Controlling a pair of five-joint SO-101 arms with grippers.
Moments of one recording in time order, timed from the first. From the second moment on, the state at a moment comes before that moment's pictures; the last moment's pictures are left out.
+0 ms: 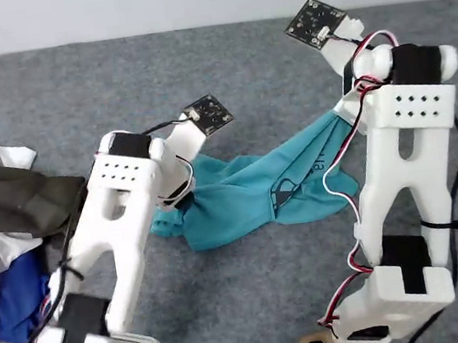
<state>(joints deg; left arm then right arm) 11.6 -2.3 13.8 80.1 -33.3 3.9 5.5 -30.9 96.2 51.6</state>
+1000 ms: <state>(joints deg) 33.8 -8.0 40.9 70.6 -27.9 3.9 5.5 -30.9 98.2 51.6</state>
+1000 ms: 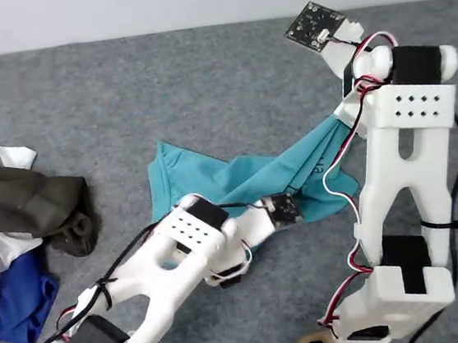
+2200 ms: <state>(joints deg) 36.0 -2.8 41.2 71.5 -28.1 3.9 5.5 -30.9 98.2 51.6</state>
